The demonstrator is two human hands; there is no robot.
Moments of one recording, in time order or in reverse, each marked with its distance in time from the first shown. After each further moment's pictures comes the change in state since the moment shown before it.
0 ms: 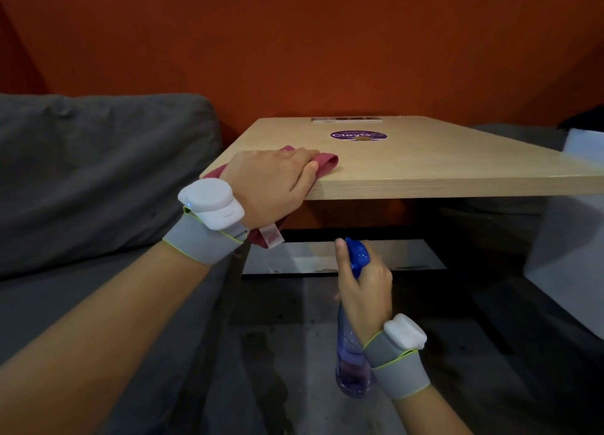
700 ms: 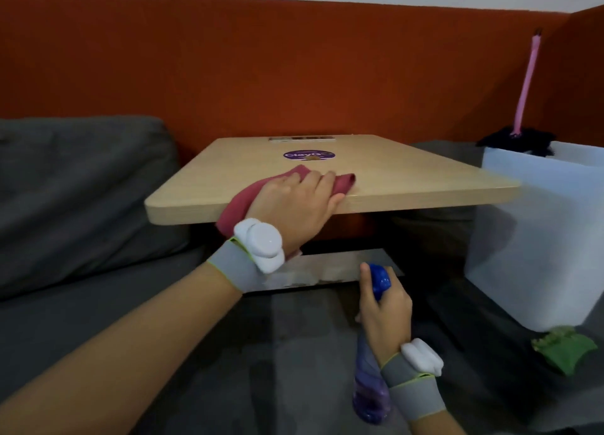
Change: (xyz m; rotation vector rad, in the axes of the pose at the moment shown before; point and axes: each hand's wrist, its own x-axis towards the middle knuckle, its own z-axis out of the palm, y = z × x) left_hand 0.037 0.087 0.019 0.142 0.008 0.142; right_hand 0.002 0.045 -0.084 -0.107 0.165 0.147
